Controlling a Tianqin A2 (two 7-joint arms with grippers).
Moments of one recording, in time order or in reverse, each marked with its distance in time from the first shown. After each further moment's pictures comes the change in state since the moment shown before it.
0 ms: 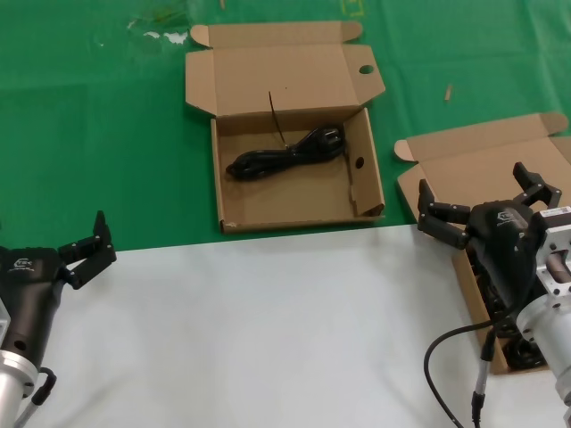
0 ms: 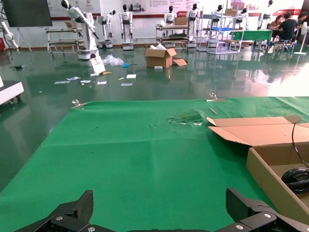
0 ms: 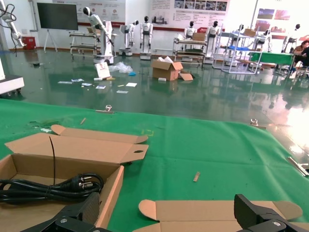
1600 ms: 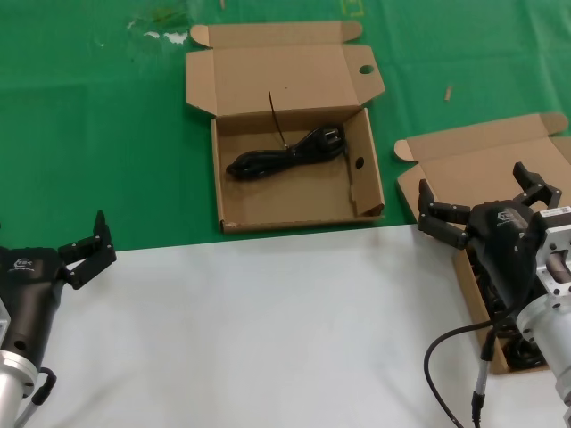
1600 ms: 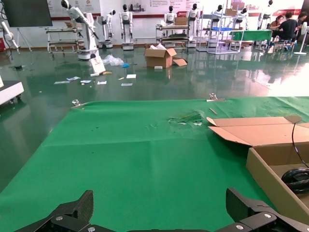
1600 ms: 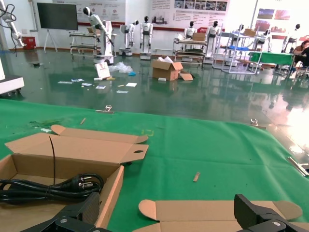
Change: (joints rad) left arm 0.000 0.000 0.000 0.000 0.000 0.000 0.000; right arm 0.000 0.000 0.000 0.000 0.000 0.000 0.000
